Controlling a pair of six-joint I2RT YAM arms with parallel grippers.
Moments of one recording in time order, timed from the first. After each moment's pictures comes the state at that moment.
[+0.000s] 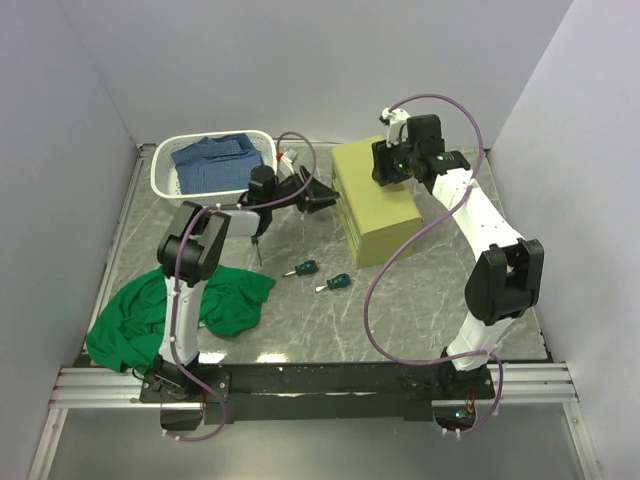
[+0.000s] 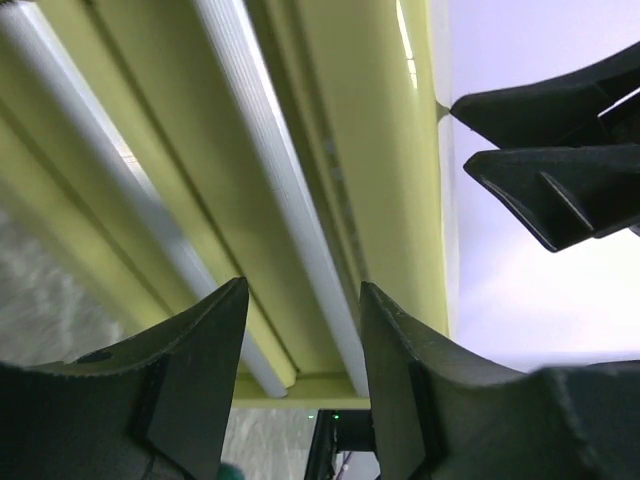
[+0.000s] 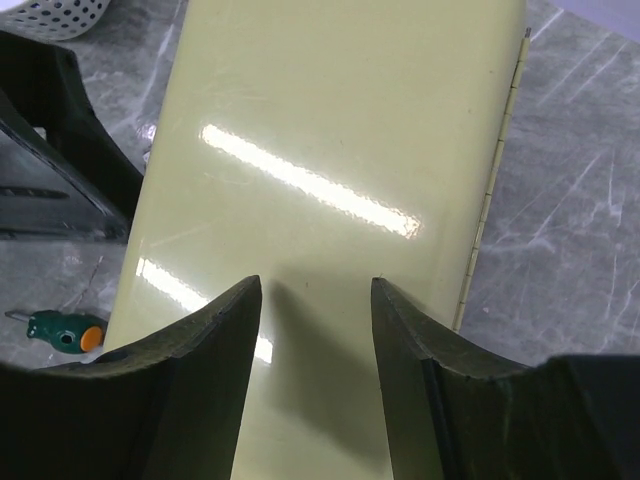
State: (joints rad) left arm -0.38 2.19 1.30 0.81 0.81 -1.21; right arm 0.23 1.73 1.62 -0.55 -0.21 -0.12
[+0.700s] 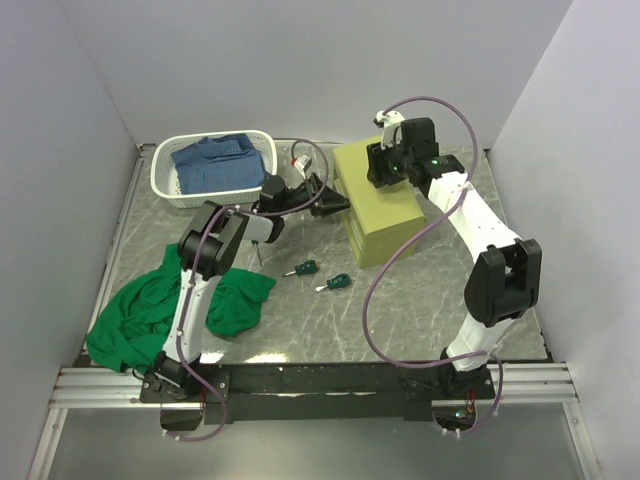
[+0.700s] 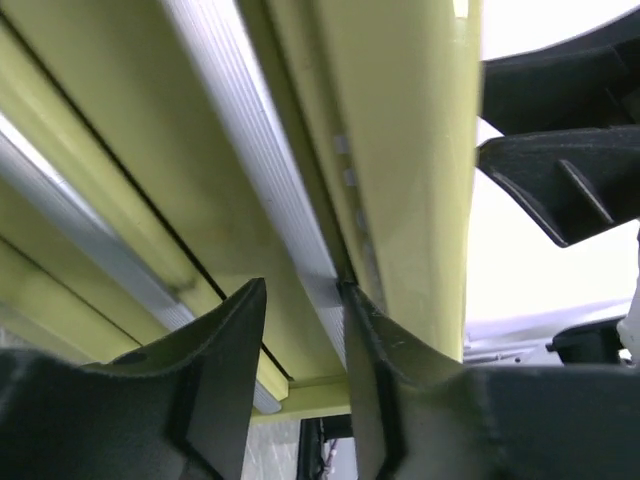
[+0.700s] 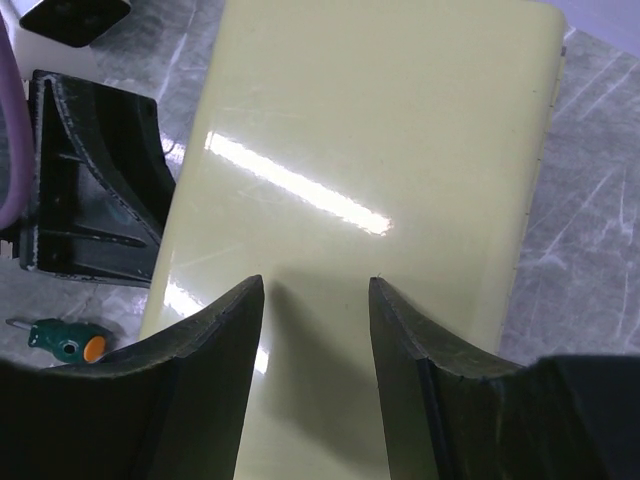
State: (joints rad) left arm -0.45 2.36 1.39 1.06 0.85 -1.37; right arm 0.26 1.73 1.58 -0.49 -0.20 -0.11
